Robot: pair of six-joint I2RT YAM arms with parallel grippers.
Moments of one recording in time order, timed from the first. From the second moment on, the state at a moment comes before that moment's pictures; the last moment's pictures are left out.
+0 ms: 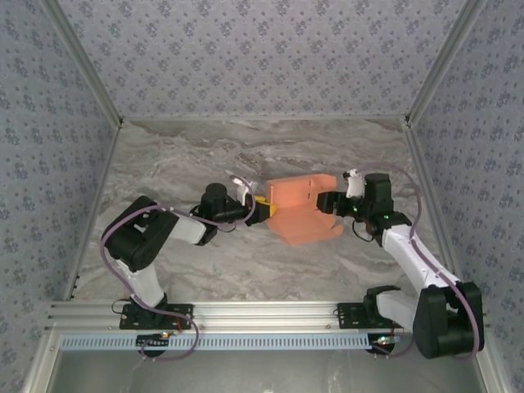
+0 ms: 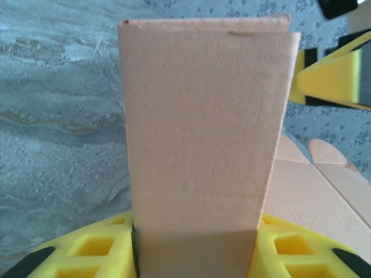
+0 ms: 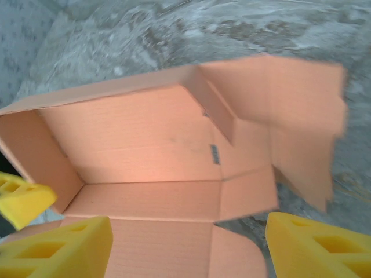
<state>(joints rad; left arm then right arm) -0.62 1.78 0.62 0.92 0.63 -0.46 0.11 1.09 0.59 -0.16 -0.51 0.28</state>
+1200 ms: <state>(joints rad) -0.64 1.74 0.62 0.96 0.64 -0.39 0.12 1.30 0.57 0.13 -0.82 0.45</state>
